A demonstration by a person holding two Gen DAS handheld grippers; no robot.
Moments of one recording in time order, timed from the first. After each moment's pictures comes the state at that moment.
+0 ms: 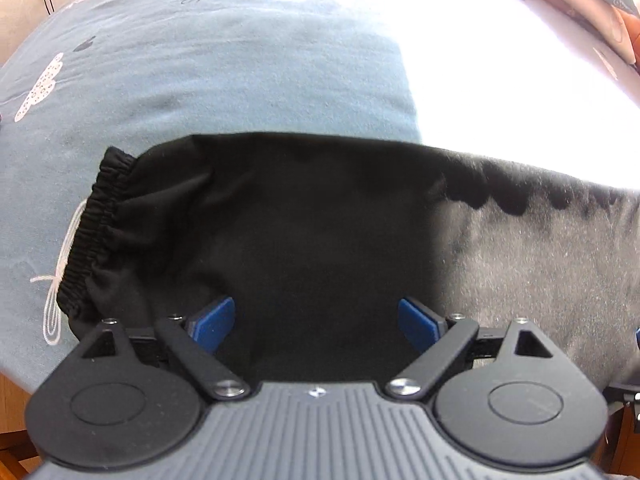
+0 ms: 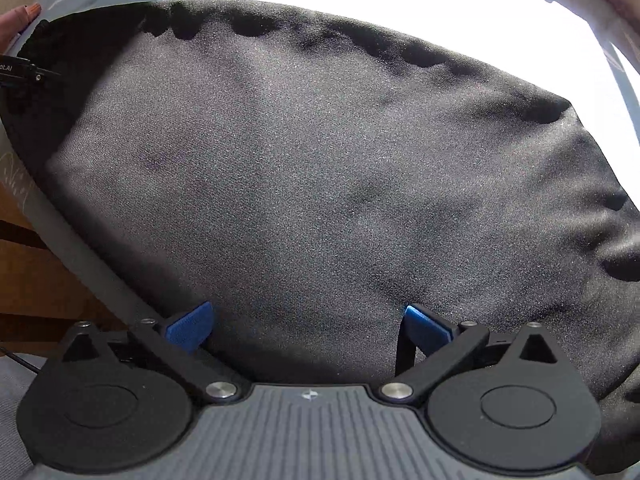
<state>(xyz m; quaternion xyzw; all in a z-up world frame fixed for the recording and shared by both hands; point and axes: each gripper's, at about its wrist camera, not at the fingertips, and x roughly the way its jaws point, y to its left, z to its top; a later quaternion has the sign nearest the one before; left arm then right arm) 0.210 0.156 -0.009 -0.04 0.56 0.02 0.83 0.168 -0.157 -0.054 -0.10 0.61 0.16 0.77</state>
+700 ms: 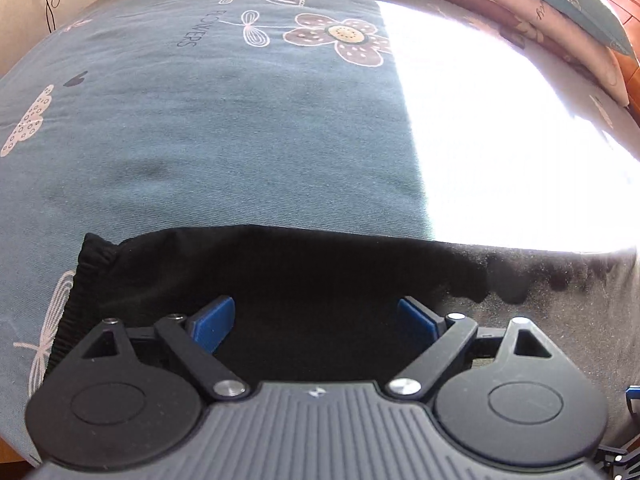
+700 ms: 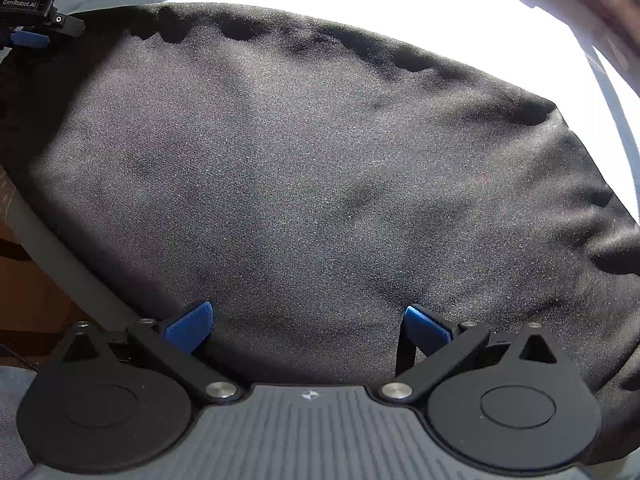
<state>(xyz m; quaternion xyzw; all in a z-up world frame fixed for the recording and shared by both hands) 0.257 0.167 -0.032 -0.04 0.52 0.03 0.86 0.167 -0.143 -0.059 -0.10 0.60 0.13 0.78</state>
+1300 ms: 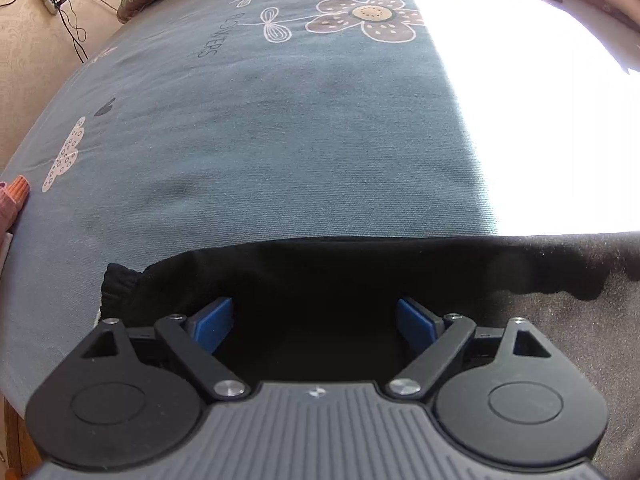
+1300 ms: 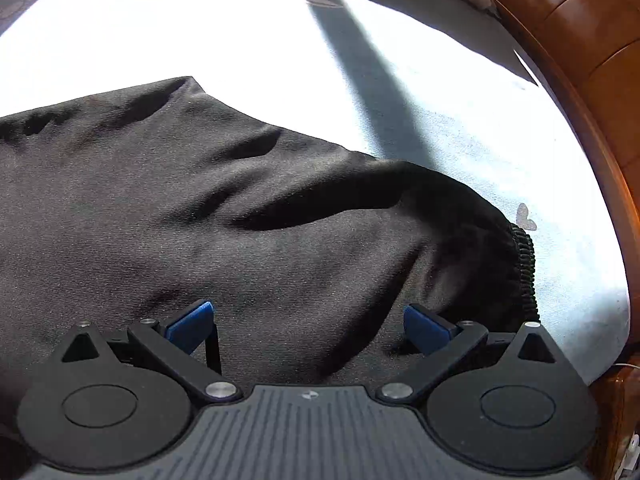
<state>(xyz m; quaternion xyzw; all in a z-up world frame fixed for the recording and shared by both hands) 0.283 0.148 -0.042 0.04 0.53 0.09 0.84 0.178 -0.370 -0.040 -0.03 0.57 -0.15 0.81</state>
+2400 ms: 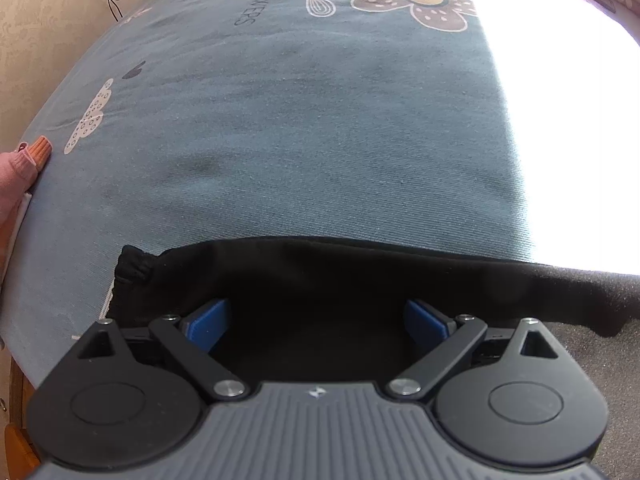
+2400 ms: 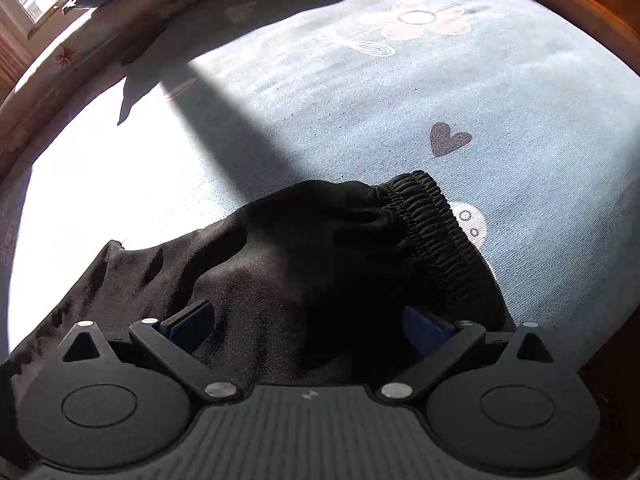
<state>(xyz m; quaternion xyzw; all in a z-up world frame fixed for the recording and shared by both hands) 0.295 0.152 -0.044 0.01 0.56 0.15 0.81 0.138 -0.488 -0.002 0.23 0.49 -0.12 0.83</state>
